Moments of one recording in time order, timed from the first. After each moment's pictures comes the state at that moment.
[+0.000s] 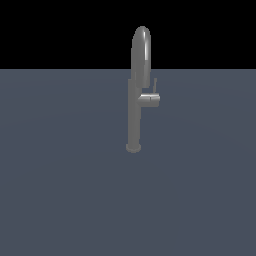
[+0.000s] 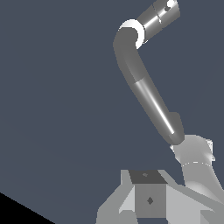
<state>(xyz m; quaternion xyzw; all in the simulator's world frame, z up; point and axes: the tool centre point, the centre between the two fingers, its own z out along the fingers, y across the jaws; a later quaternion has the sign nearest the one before) -0.077 -0.019 0.443 -0.91 0.24 0.25 0.23</state>
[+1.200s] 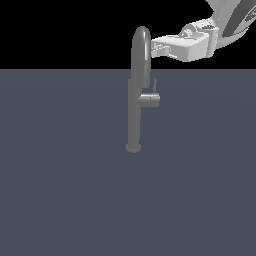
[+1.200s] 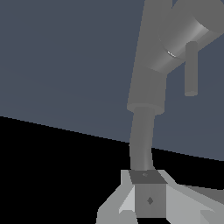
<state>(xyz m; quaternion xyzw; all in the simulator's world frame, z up) 0.027 -0.070 0.328 -0.67 0.42 0.44 0.42</state>
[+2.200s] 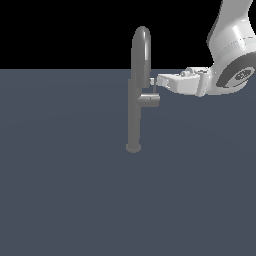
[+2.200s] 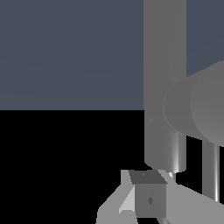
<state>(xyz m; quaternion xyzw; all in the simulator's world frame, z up) 0.047 -0.081 0.248 -0.51 0.49 0.51 0.49</state>
